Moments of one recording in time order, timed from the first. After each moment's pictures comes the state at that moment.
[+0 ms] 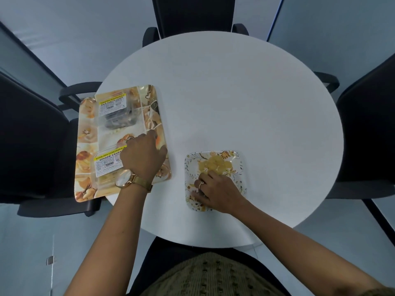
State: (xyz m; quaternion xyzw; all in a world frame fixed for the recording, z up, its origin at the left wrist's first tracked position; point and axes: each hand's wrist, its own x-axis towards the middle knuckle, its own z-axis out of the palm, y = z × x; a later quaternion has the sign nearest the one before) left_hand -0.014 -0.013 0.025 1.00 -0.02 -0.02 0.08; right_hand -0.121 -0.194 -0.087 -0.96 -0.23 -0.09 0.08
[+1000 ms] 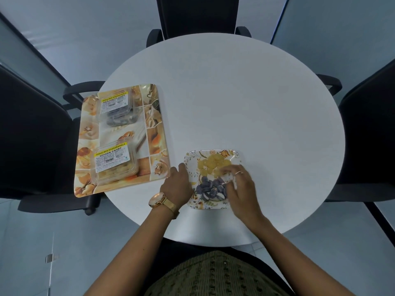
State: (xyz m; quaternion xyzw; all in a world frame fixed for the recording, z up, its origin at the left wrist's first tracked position) left_hand -0.084 -0.054 -0.036 0.96 -0.07 -0.24 0.15; right_hand -0.160 -0.215 -0.047 -0.87 0.12 -0.07 0.48
